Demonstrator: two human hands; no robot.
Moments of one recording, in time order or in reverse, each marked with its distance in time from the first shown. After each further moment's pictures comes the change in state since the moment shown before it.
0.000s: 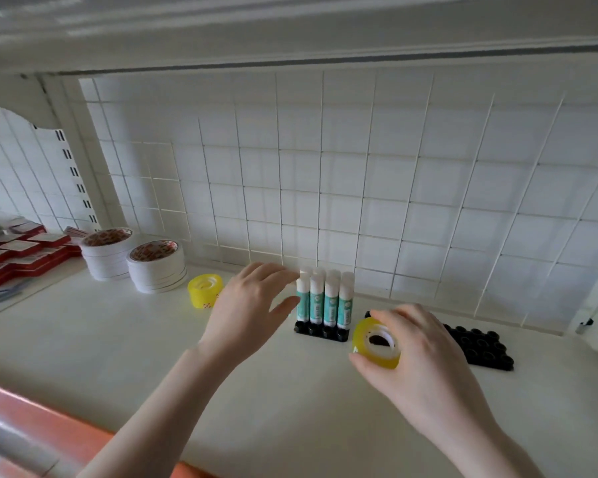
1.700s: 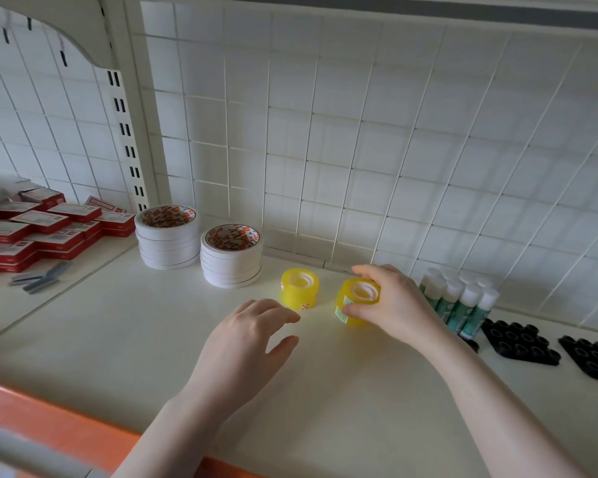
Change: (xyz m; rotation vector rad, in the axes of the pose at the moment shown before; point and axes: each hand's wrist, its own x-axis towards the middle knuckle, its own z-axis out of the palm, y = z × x) left_hand -0.085 -0.159 -0.038 -0.224 -0.109 -0.148; right_hand 0.113 -0.115 0.140 0.137 -0.318 0.170
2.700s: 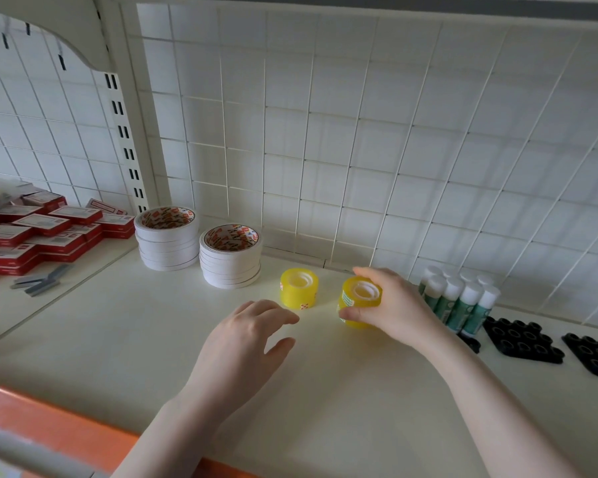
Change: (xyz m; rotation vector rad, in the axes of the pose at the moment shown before) left_hand 0.000 -0.001 0.001 0.009 -0.008 0.002; right_hand 0.001 0.011 0.005 0.103 -0.052 0.017
